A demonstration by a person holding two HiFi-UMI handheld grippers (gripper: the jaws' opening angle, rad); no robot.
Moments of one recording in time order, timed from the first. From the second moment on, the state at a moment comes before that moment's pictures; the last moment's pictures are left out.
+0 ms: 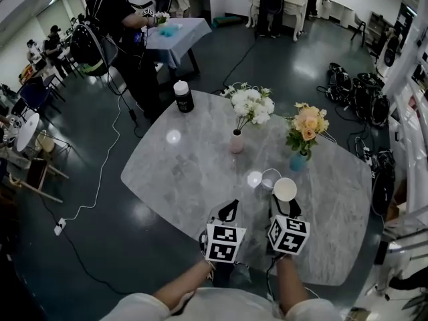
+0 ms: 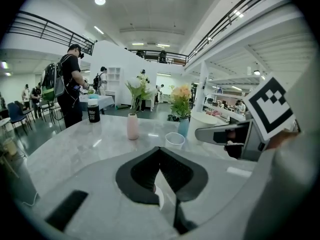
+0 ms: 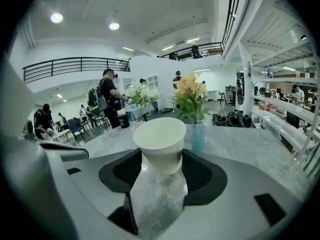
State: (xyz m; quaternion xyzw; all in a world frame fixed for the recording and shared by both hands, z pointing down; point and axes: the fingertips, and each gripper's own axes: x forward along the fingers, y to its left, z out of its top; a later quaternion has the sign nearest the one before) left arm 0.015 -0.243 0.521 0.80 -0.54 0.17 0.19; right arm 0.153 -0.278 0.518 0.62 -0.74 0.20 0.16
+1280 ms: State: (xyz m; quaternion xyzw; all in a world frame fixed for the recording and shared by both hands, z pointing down) left arm 0.016 -0.291 0.539 0.77 -0.58 0.18 0.22; right arm 0.132 -0.344 0.547 0.55 -0.78 0.22 0.19
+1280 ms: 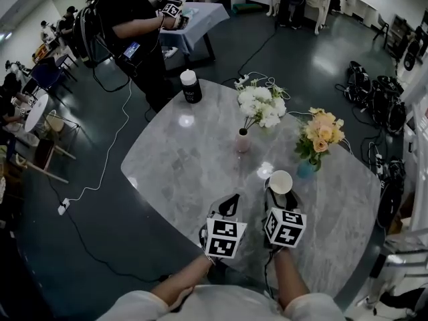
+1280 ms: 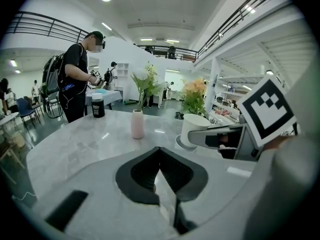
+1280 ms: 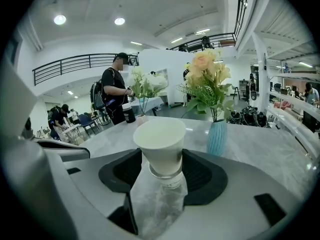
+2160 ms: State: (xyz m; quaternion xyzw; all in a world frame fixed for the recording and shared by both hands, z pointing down) left arm 0.005 -0.291 0.552 0.75 -0.59 0.19 0.23; right arm 0.130 -0.349 0.566 0.55 -0.78 0.24 0.19
